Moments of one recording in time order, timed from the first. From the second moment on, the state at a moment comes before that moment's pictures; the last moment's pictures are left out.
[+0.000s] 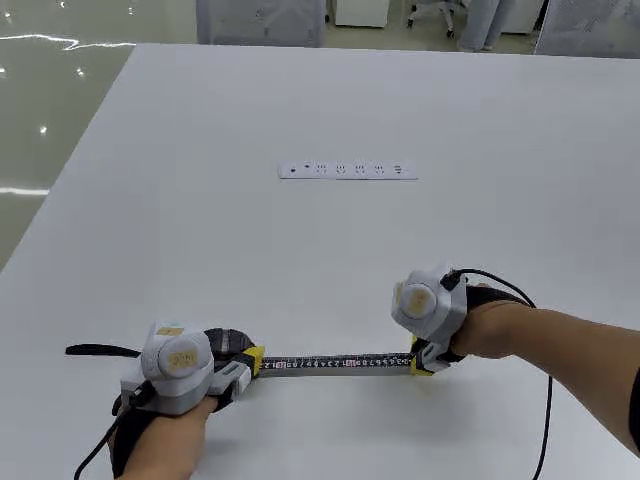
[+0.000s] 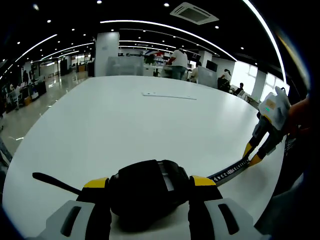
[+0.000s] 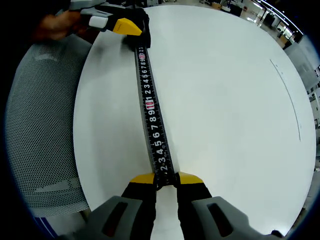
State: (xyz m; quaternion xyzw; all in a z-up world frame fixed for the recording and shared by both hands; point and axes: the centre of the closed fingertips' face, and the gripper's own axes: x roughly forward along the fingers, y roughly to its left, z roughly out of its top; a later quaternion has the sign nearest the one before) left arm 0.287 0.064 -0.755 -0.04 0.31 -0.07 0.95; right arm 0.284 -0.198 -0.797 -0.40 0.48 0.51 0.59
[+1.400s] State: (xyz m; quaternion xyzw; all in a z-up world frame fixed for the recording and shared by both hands) left arm 0.287 0.064 -0.755 -0.04 0.32 -0.07 0.95; right arm 0.284 -0.184 -0.797 -0.40 0.48 0.51 0.59
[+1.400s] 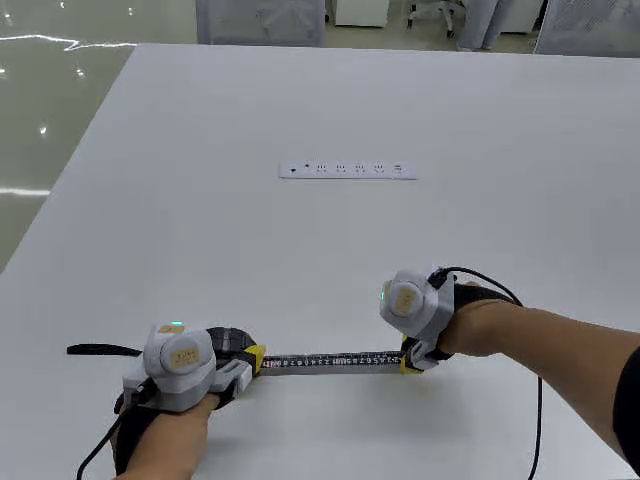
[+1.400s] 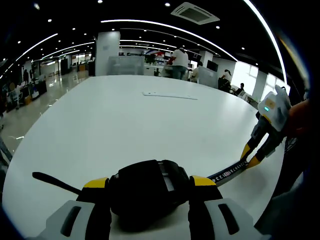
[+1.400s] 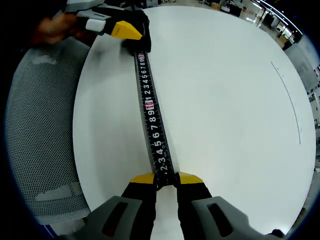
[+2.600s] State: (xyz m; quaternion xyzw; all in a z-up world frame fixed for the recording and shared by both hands) left arm 0.287 0.065 -0.756 -0.04 0.32 -0.07 0.94; right arm 0.284 -0.170 -0.797 -0.40 0.48 0.51 0.59
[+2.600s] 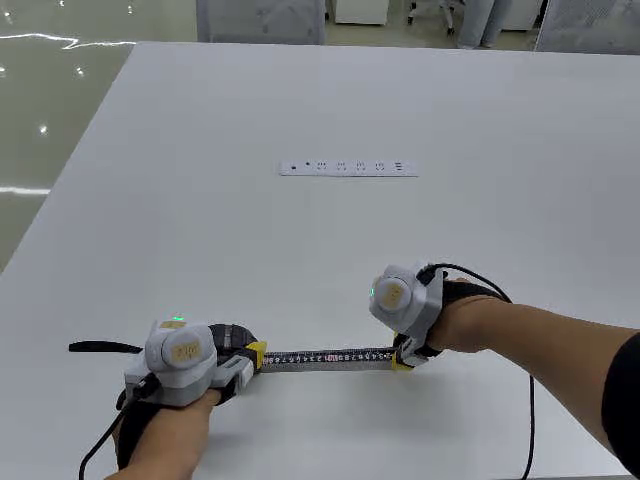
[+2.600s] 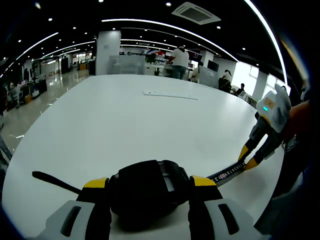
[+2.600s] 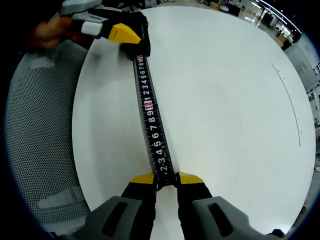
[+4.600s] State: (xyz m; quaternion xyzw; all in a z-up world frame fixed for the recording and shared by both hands) left arm 0.287 0.065 -0.756 -0.05 0.32 -0.07 0.94; right arm 0.284 -0.152 -0.796 -0.40 0.47 0.51 0.60
